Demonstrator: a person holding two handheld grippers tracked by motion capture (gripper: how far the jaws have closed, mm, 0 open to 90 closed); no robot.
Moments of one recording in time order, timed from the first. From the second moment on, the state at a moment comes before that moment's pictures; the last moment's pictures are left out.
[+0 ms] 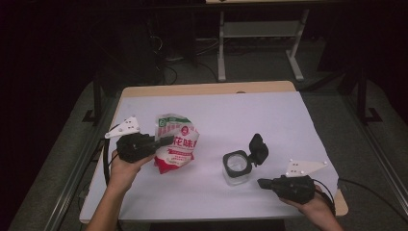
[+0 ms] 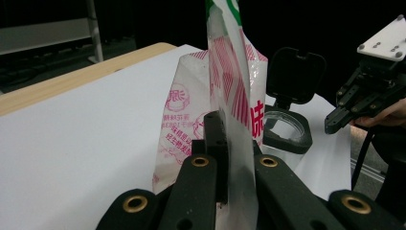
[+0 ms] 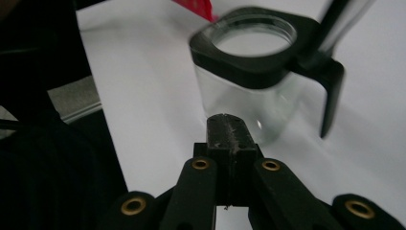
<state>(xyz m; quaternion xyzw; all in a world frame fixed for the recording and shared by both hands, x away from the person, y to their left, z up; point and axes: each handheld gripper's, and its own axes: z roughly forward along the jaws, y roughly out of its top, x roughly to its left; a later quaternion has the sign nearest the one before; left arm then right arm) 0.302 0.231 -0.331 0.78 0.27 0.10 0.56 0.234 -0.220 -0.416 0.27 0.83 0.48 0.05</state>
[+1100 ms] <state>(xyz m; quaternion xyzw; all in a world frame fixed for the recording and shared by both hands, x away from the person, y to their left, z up) 0.289 0.225 -0.312 0.77 0.25 0.09 0.58 0.256 -0.115 -0.388 0.24 0.82 0.51 0.09</state>
